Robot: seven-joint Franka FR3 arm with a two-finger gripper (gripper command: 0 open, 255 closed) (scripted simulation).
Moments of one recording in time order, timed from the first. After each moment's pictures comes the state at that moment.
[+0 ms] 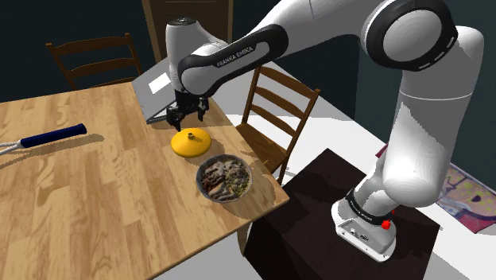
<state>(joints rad) 0.19 0.40 0.31 -1.78 -0.14 2.21 0.50</state>
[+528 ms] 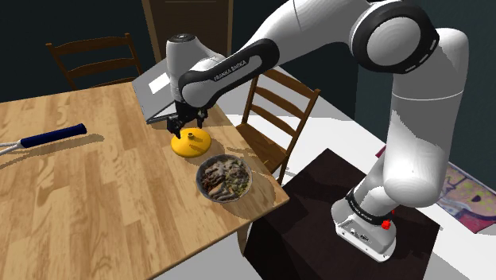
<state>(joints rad) 0.20 0.47 0.30 -1.78 -0.17 2.28 0.52</state>
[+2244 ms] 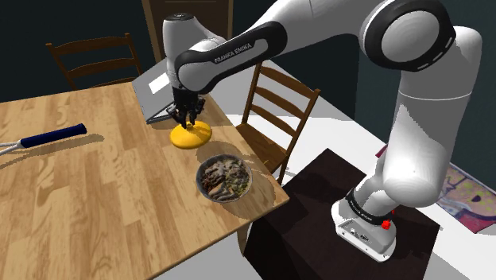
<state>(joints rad) 0.19 0.41 0.31 -1.74 -0.15 2.19 0.51</state>
